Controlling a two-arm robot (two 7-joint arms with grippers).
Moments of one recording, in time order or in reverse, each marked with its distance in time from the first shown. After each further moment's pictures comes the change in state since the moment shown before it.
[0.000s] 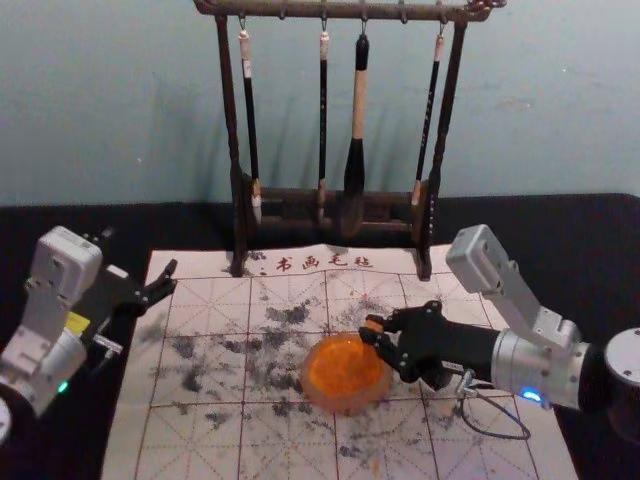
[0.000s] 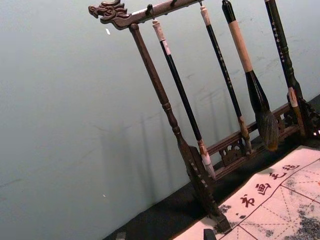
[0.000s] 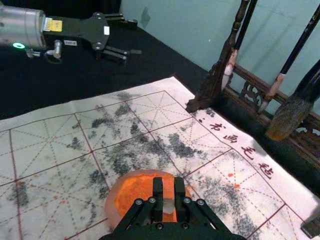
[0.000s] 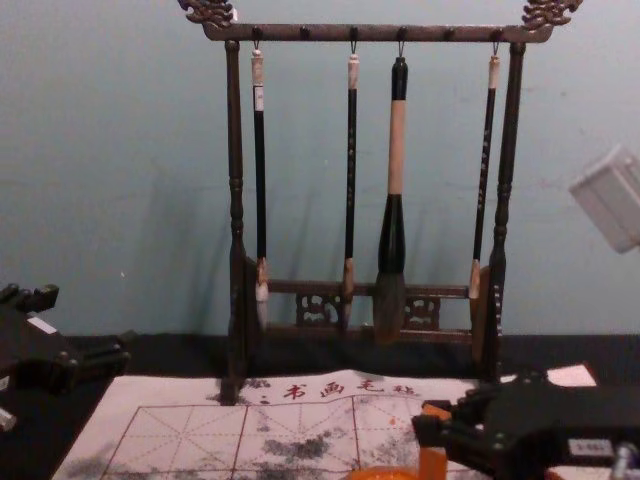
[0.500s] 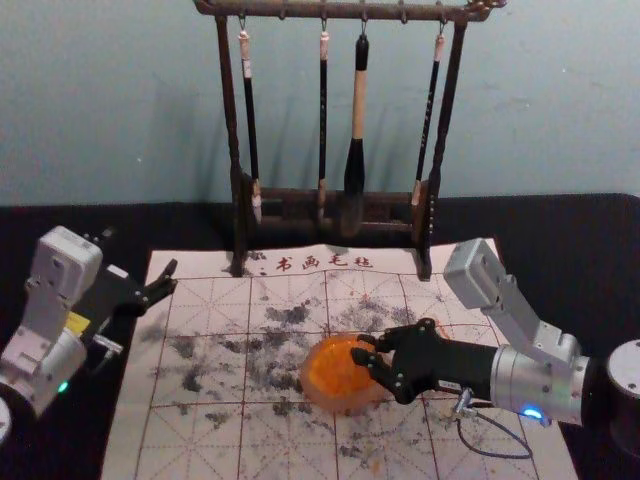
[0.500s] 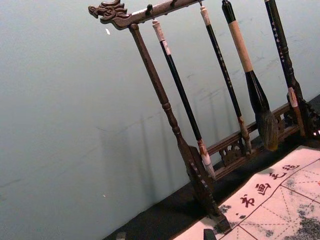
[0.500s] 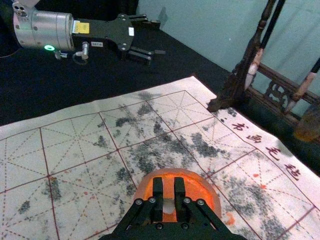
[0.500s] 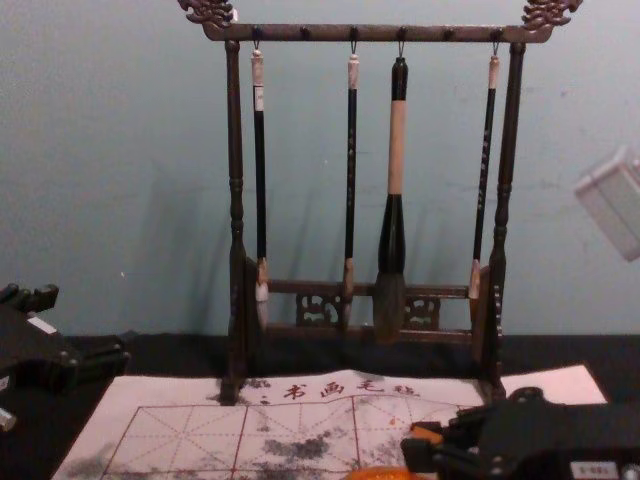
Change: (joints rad) left arm 0.000 0.000 0.000 0.000 0.000 0.000 0.000; right arm -0.034 0.030 -0.012 -0.066 0.029 0.028 0.023
